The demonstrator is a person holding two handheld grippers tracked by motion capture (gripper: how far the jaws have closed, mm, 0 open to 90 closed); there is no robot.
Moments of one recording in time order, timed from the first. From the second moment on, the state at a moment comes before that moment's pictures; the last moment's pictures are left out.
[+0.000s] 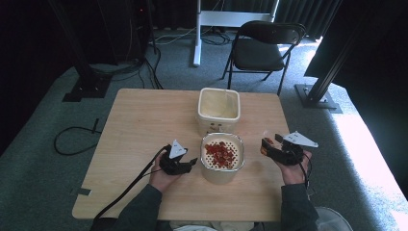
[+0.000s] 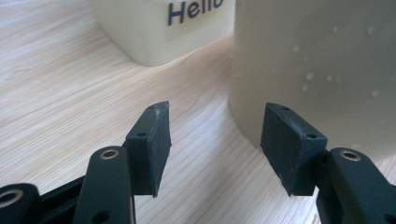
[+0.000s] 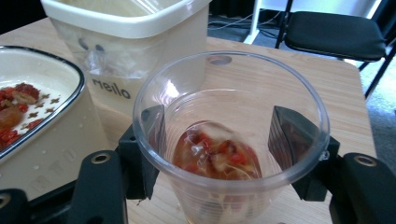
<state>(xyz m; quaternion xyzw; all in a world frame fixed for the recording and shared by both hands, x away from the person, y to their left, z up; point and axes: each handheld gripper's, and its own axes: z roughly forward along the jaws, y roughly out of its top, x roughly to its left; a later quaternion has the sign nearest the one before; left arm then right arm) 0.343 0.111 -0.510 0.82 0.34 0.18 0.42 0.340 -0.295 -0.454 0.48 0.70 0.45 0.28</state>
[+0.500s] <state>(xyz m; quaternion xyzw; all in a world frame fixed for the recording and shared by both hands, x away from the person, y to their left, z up) 0.335 0.162 -0.514 0.82 0.37 0.22 0.37 0.338 -0.291 -0.446 0.48 0.70 0.46 0.28</state>
